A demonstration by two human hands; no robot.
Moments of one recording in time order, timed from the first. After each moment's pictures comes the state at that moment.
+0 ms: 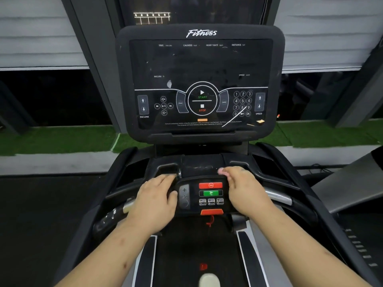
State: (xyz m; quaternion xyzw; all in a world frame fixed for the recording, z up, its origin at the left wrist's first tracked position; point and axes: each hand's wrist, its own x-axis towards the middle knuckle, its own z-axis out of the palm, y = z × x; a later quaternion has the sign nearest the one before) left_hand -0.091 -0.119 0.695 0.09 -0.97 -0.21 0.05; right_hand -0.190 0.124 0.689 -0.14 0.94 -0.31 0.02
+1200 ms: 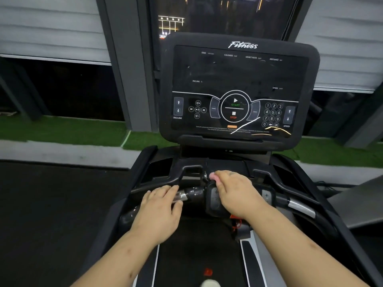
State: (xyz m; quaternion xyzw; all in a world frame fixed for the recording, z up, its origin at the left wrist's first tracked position) left_hand -0.045 -0.185 0.668 0.11 -0.97 -0.19 0.03; right_hand -0.173 0.031 0.701 -0.27 0.95 -0.15 0.04
